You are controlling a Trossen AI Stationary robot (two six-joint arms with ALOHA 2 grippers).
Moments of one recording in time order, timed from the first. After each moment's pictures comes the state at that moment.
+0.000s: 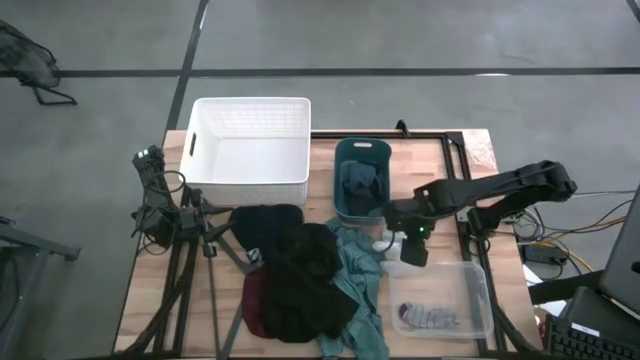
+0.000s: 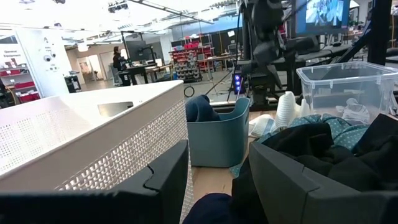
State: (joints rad) left arm -1.08 0.02 0.01 0.18 -1.36 0.32; right arm 0.14 1.36 1.07 -1.13 -0.29 0.49
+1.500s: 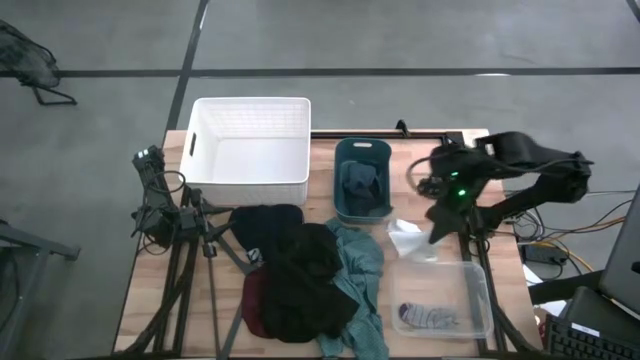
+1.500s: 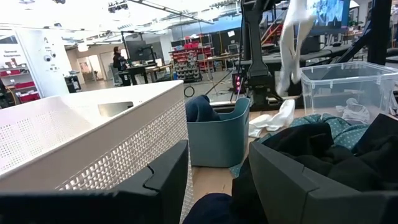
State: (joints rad) left arm -1.08 0.02 0.01 0.18 -1.36 0.32; right arm 0.08 1.23 1.67 -1.40 -0.67 1.11
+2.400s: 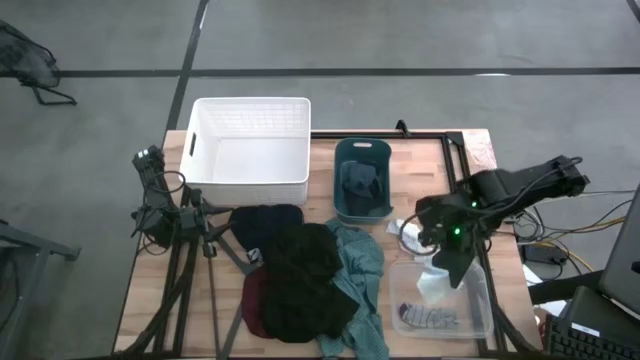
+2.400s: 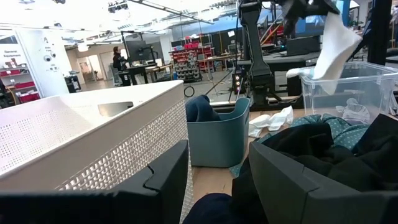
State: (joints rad) left arm -1.08 0.02 0.01 0.18 -1.36 0.32; right arm 0.30 1.19 1.29 -1.20 -0.94 1.20
